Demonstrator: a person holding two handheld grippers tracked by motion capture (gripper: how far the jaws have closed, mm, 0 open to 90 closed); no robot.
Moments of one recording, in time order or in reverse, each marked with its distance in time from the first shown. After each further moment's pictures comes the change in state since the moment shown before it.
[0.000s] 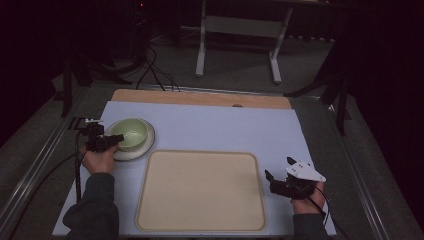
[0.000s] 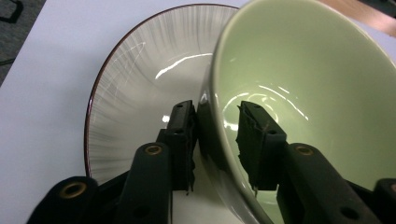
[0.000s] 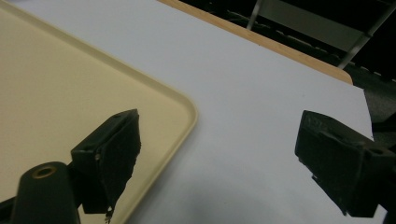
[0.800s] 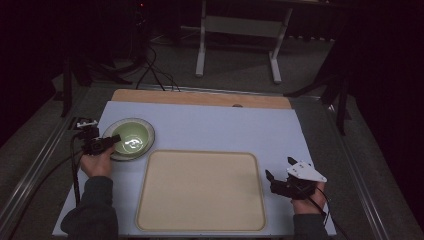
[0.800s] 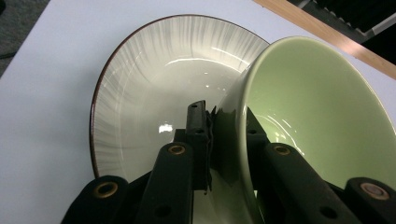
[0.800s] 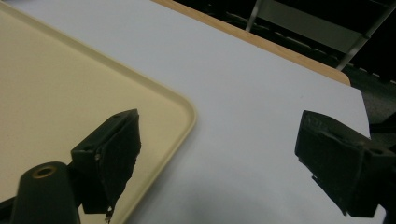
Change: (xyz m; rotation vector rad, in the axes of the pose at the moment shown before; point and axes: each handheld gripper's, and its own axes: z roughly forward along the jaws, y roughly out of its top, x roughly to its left) left arm 0.006 -0.008 -0.013 -0.067 -0.068 -0.064; right arm -0.001 0.000 -0.002 -0.004 -0.004 0.002
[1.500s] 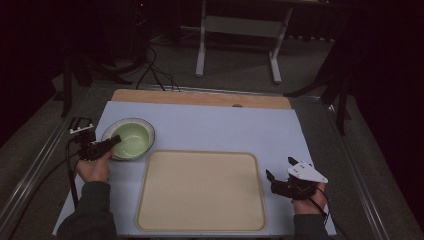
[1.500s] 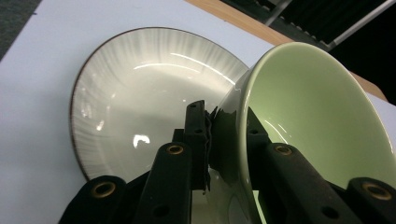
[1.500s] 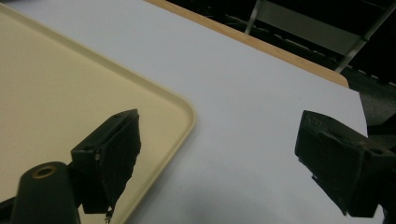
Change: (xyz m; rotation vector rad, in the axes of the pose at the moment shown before) left arm -0.007 -0.011 -0.025 -0.073 -0.098 0.026; right arm 0.000 0.000 -0.002 -0.012 0.002 0.001
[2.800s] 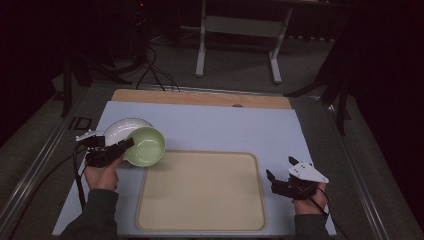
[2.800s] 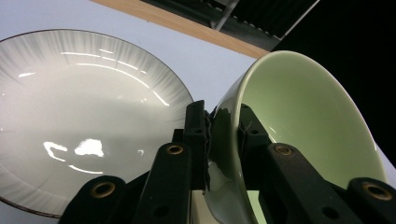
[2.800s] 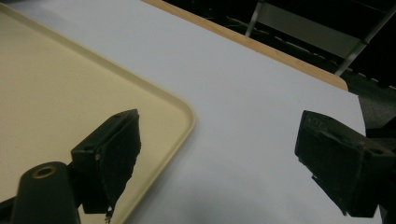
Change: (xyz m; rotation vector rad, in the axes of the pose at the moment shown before) left arm -0.051 -0.016 -0.029 -0.022 -0.157 0.097; right arm -0.001 0.001 -0.001 -0.007 0.002 -0.010
